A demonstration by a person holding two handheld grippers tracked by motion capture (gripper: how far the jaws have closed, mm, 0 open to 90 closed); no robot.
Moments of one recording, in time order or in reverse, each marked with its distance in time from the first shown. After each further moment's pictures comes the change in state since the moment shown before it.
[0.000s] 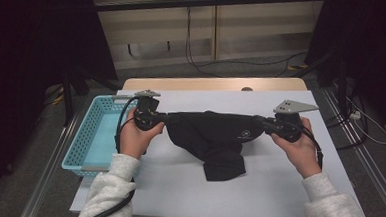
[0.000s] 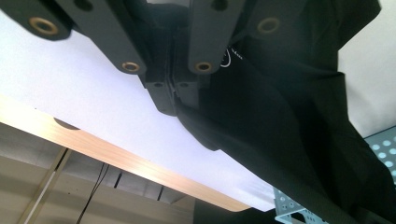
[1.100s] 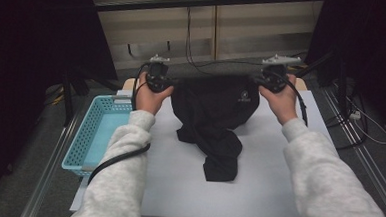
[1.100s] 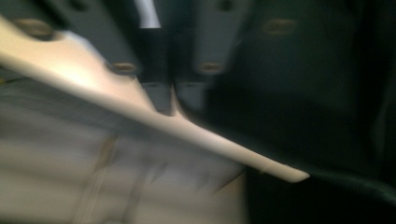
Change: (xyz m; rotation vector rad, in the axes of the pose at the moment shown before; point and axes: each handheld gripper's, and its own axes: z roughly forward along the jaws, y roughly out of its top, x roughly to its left) left arm 0.054 0.087 0.062 -0.167 0.238 0.080; right arm -0.064 0.088 0.081 -0.041 -0.225 0.087
